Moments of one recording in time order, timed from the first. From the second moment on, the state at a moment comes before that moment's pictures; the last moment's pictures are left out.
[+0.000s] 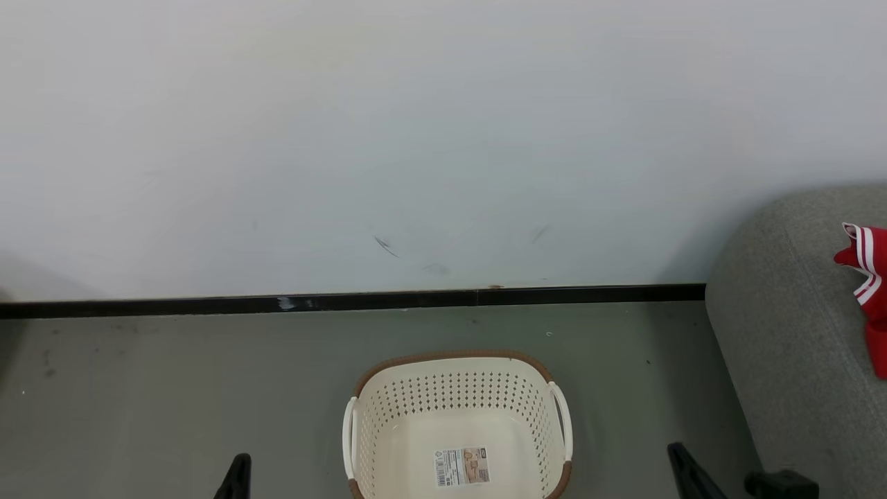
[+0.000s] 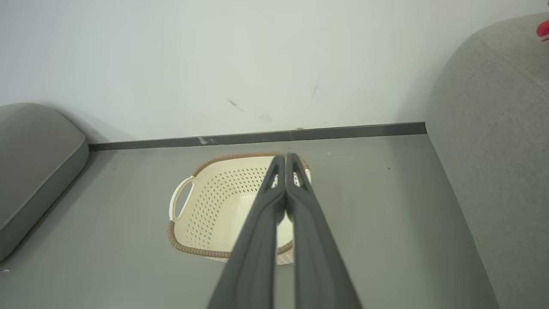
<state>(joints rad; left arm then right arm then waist) 0.18 0.22 -0.26 0.03 -0.62 0.10 -0.24 0.14 -0.03 0.04 0.21 0.16 0.12 -0.25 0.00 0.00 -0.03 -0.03</state>
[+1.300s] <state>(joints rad) 0.14 0.15 -0.16 0.09 -1.00 0.03 -0.12 0.13 -0.04 0.03 0.20 0.73 0.12 -0.16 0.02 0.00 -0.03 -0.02</state>
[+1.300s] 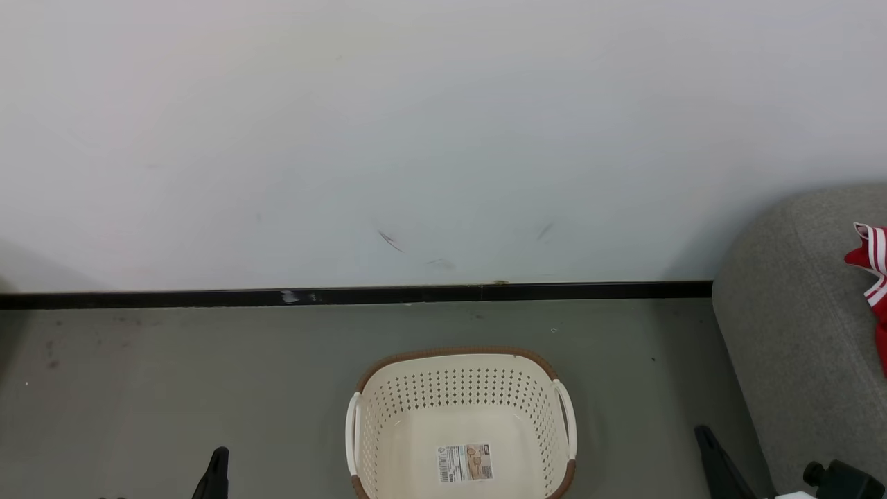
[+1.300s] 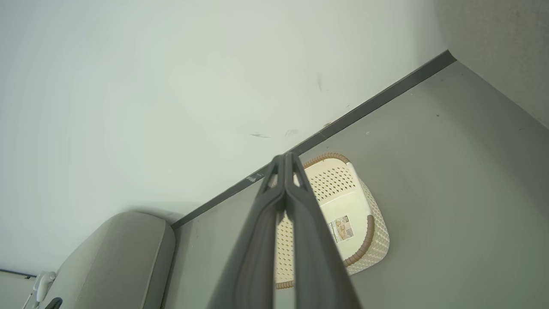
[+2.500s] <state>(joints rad) 0.04 0.10 -0.06 0.18 -1.36 -0.04 -0.02 0.03 -0.09 0.01 0.23 1.28 0.12 -0.07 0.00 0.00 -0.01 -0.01</state>
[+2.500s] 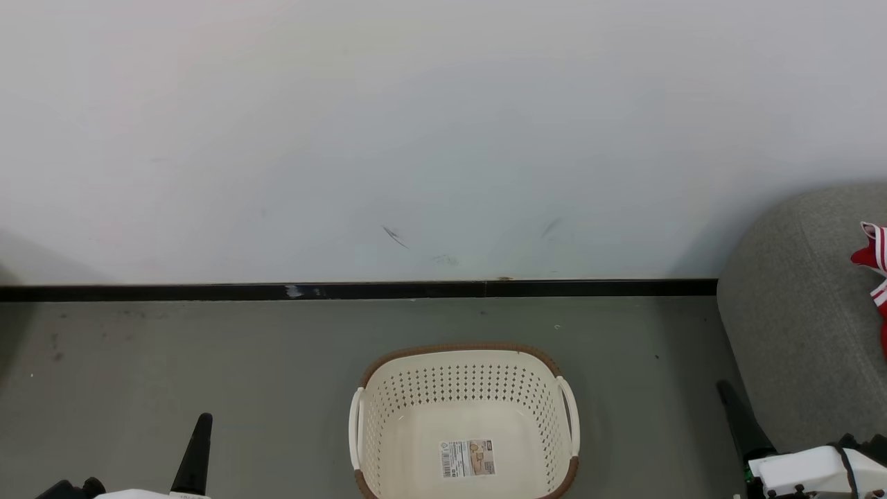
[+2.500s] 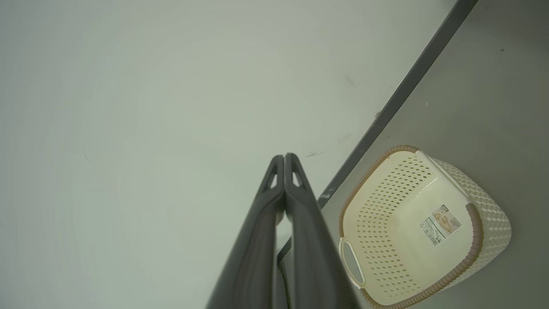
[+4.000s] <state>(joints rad) -0.05 0.06 0.04 0.26 -1.64 -0.12 0.07 -0.05 -0.11 -0.01 0.25 1.71 0.12 0.01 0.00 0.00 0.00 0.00</state>
